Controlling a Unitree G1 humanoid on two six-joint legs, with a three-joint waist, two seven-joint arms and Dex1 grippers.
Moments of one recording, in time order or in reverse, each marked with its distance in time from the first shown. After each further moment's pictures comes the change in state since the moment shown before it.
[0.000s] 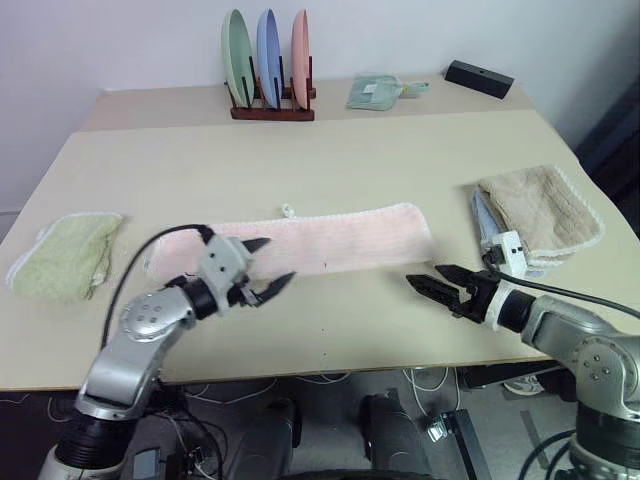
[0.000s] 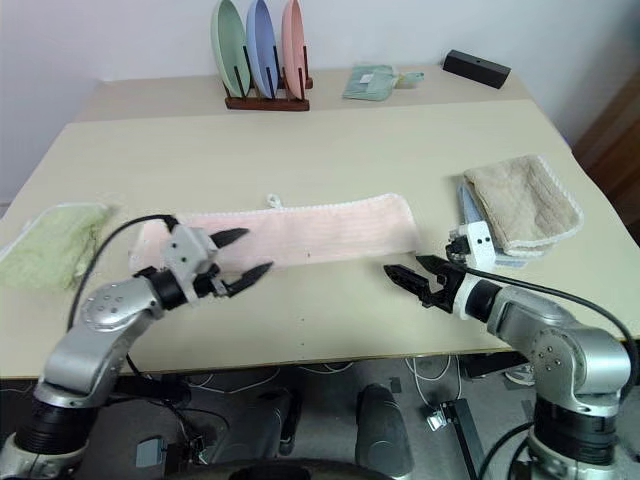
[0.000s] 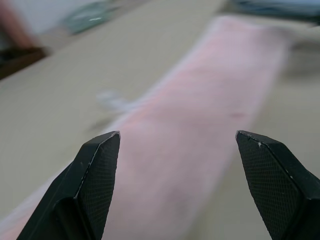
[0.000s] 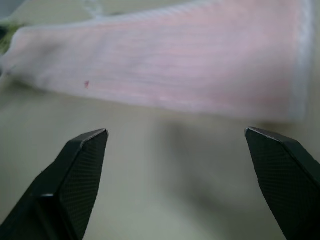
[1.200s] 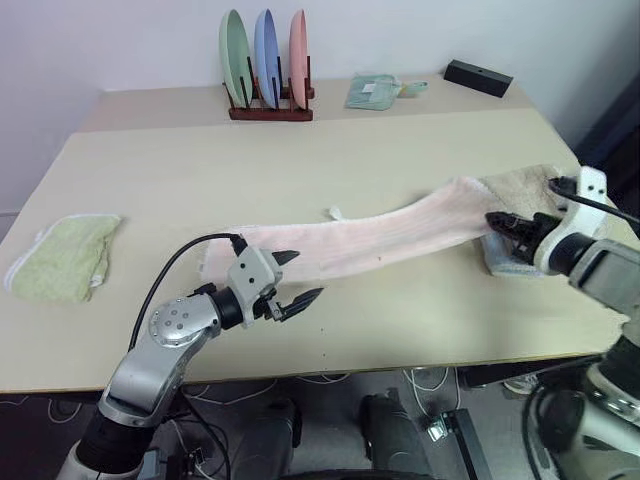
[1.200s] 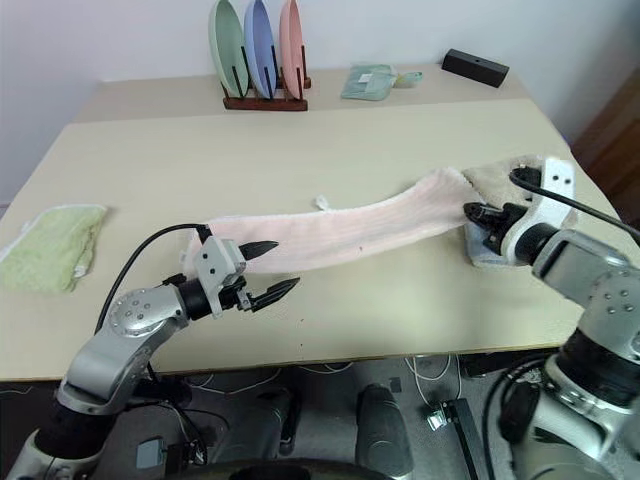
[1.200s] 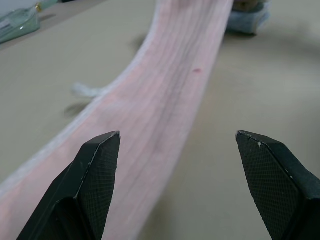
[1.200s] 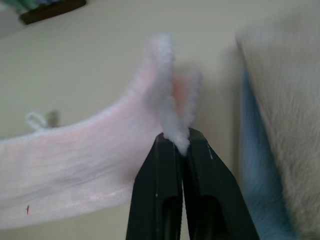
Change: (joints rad) left arm -0.025 -0.045 -0.056 -0.033 0.008 0.056 0.010; right arm -0.319 -0.205 -0.119 0.080 0.031 0.136 -0.238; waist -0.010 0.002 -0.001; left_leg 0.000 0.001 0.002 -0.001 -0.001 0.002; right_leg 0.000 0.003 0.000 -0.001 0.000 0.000
